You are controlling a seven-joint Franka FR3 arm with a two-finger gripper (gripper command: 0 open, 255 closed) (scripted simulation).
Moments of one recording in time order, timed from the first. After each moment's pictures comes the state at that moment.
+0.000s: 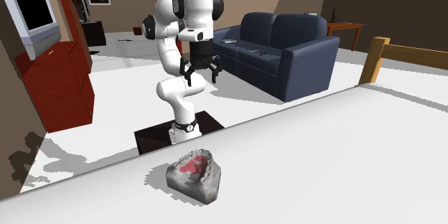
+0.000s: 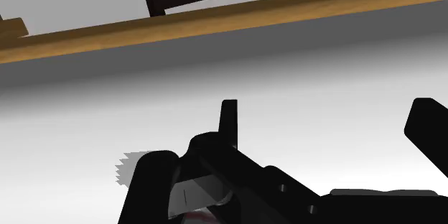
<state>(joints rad) -0.02 -0.83 -0.03 -2.34 -0.04 1.51 0.14</state>
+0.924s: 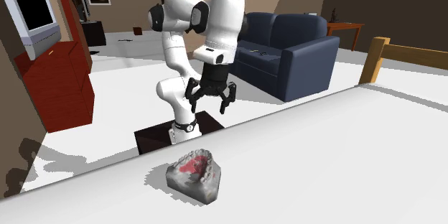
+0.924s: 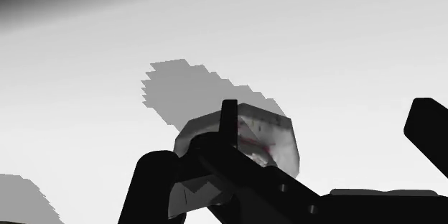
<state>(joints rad) -0.08 -0.37 0.01 -2.11 -0.22 1.71 0.23</state>
